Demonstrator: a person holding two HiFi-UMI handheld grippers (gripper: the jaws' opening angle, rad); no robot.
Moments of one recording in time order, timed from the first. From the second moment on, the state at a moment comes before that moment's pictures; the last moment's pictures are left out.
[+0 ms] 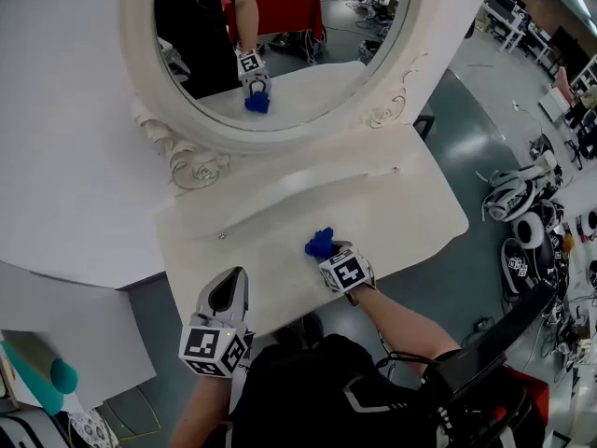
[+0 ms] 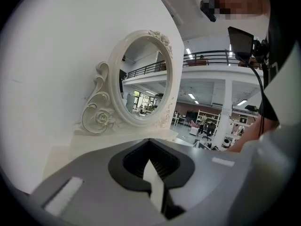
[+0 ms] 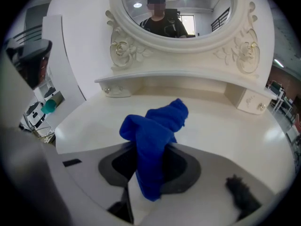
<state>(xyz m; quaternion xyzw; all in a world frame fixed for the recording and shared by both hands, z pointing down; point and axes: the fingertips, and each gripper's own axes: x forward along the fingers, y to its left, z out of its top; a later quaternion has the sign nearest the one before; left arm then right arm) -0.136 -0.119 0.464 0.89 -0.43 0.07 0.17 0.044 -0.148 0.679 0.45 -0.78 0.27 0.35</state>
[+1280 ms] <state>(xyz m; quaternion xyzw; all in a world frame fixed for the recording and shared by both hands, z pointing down) -0.088 -0.139 0.462 0.88 -0.44 0.05 0.15 0.099 -0.221 0.659 0.47 -0.78 0.26 0.33</state>
